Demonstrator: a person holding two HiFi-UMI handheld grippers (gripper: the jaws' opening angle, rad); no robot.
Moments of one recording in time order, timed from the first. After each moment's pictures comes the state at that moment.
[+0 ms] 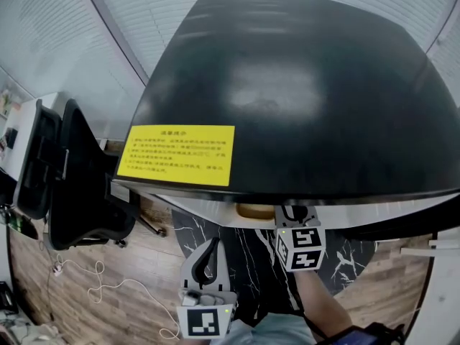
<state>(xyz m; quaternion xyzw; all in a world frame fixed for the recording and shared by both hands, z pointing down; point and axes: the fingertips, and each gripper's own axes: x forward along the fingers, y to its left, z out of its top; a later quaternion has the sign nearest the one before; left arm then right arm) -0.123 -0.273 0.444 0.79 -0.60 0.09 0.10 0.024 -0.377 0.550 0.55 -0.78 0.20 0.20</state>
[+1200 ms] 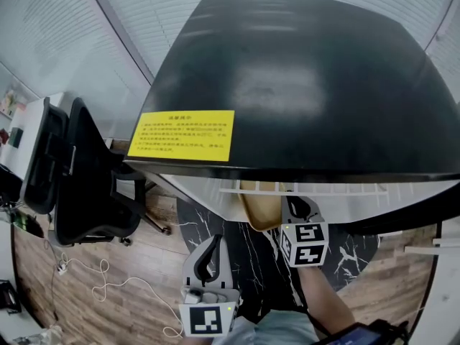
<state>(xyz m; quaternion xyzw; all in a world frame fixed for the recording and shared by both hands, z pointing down) -0.124 -0.263 0.432 0.79 -0.61 0.09 0.09 0.030 -0.365 0.552 0.55 -0.77 0.21 0.22</state>
